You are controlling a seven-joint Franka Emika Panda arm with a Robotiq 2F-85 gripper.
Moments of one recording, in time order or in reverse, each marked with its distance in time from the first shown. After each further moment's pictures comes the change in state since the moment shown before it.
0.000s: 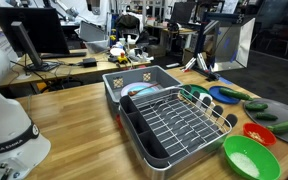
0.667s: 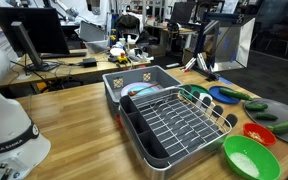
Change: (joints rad) arm 0.003 0.011 0.004 -0.001 0.001 0.004 -0.008
